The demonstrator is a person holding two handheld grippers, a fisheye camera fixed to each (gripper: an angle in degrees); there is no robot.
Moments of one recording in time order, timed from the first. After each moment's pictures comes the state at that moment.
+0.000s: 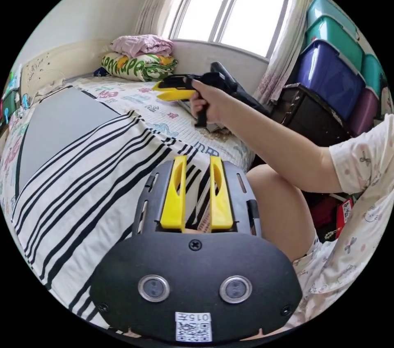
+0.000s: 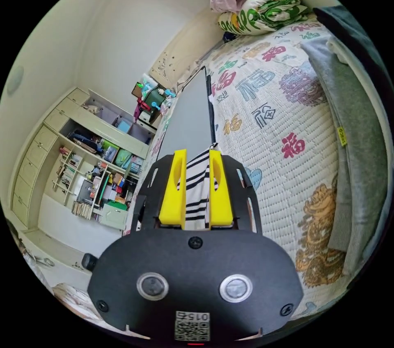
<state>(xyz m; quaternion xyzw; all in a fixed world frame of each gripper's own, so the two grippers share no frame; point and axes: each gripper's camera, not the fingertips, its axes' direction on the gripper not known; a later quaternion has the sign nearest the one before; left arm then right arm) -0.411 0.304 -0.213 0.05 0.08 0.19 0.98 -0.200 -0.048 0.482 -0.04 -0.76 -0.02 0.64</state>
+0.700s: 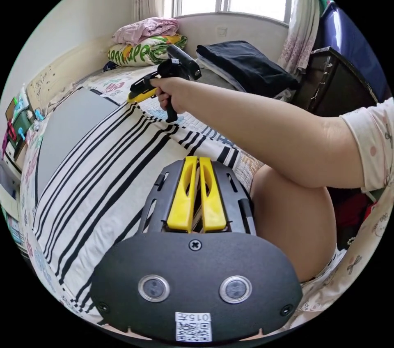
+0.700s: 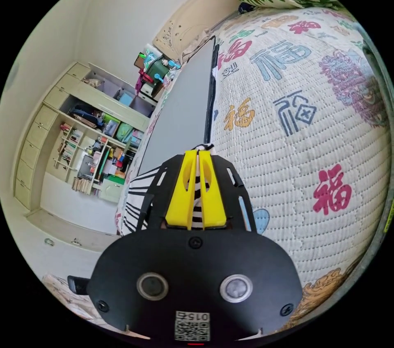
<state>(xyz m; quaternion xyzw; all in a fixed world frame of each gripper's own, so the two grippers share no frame) -0.437 0.484 -0.015 -0.01 -0.06 0.22 0.97 -0.324 -0.210 0.485 -0.09 -0.77 -0.12 0.61</state>
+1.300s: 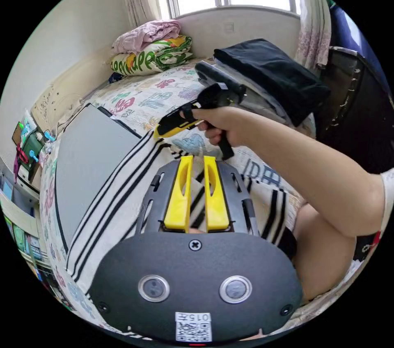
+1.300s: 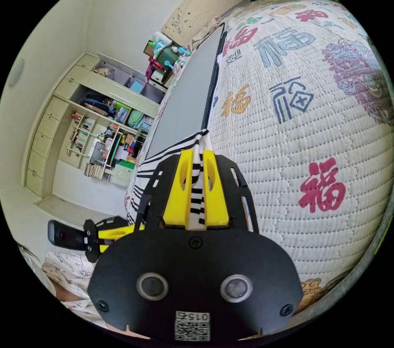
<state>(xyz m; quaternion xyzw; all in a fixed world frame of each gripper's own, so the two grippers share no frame) -0.477 0.410 0.058 -0.02 -0.13 0.26 0.96 -0.305 -0.216 0.481 -0.11 -0.79 -0.17 0.58</state>
